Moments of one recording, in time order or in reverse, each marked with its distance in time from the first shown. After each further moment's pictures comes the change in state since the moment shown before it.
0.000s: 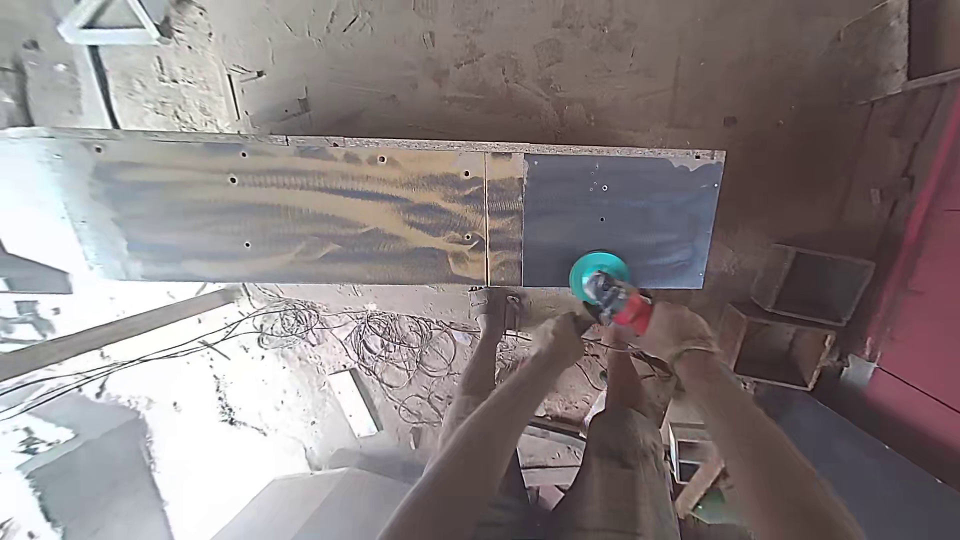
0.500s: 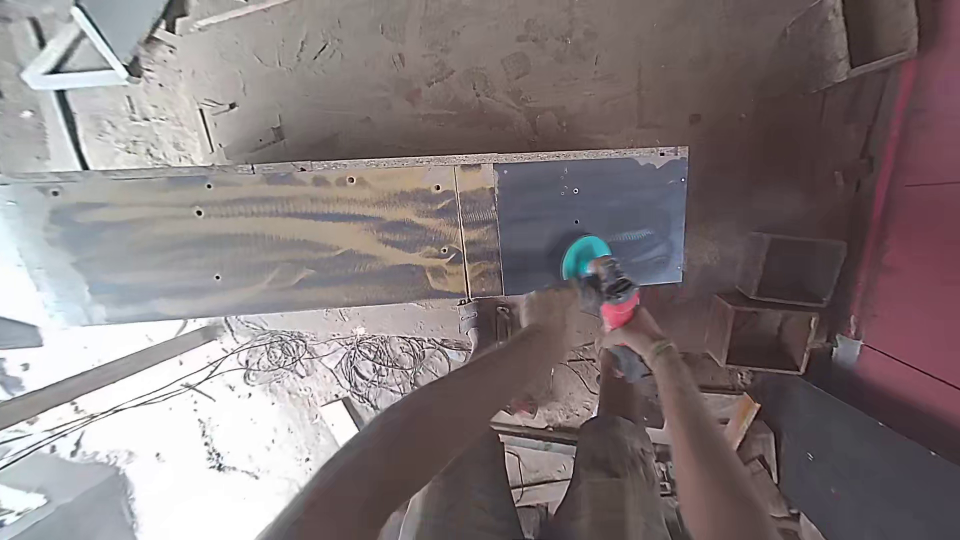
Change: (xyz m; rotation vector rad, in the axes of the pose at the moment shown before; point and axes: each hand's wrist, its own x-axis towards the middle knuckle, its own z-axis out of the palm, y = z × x) left_hand -0.052 0.074 -0.065 0.521 0.228 0.085; right_hand 0.075 0.026 0.084 0.710 0.013 -0.128
